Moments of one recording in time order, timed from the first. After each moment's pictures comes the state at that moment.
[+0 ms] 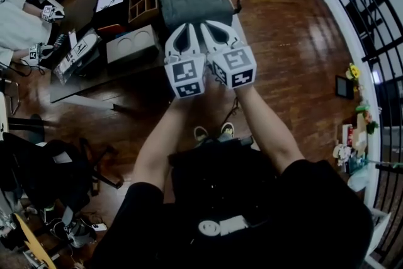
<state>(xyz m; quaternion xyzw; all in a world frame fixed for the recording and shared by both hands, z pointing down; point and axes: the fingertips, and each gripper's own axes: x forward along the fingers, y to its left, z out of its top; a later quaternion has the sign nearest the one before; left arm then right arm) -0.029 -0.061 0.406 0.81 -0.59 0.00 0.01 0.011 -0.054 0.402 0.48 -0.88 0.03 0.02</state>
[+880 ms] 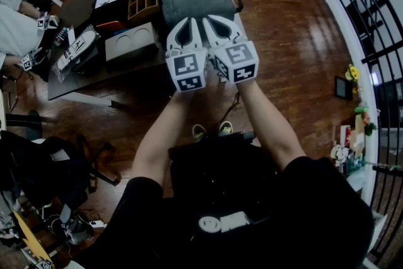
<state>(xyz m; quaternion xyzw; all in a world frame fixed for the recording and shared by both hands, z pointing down) -0.024 -0.081 0.407 0.81 -0.58 0.00 0.02 0.015 -0.073 0.403 0.48 -0.88 0.02 0.03</state>
